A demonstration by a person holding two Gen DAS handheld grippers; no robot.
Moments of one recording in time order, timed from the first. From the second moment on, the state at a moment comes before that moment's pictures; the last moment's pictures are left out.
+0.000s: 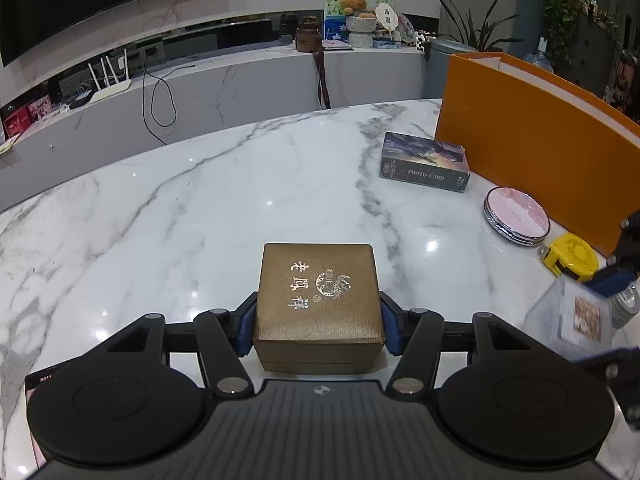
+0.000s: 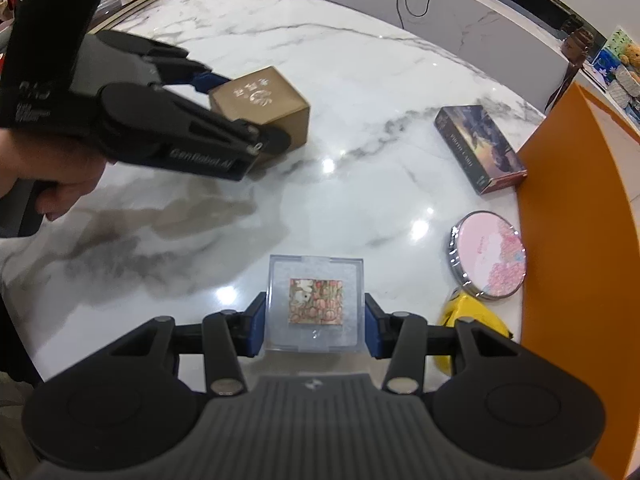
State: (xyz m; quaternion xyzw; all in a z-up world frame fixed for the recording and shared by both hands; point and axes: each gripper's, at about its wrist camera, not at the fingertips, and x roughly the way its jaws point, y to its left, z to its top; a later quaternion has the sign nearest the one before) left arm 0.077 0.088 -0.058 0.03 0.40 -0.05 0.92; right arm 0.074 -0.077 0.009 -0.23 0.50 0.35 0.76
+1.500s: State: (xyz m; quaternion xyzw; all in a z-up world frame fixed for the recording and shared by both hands) left arm 0.091 -0.021 0.060 0.07 0.33 -0.09 0.94; right arm 0.174 -0.163 0.099 -0.05 0.41 0.23 0.88
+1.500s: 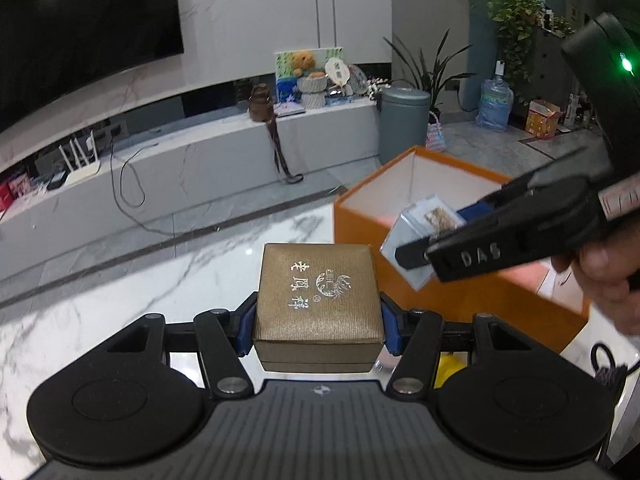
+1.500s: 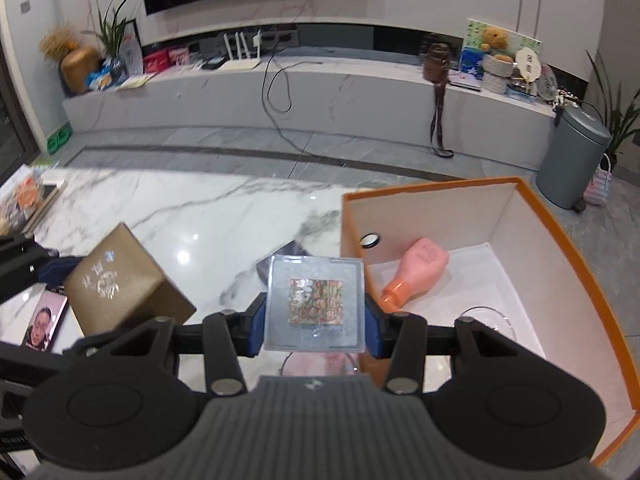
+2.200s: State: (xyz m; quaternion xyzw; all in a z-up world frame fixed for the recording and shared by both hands) left arm 0.165 -0.104 0.102 0.12 0.34 -0.20 0.91; right arm 0.197 -0.268 0.112 0.02 0.40 0.15 0.90
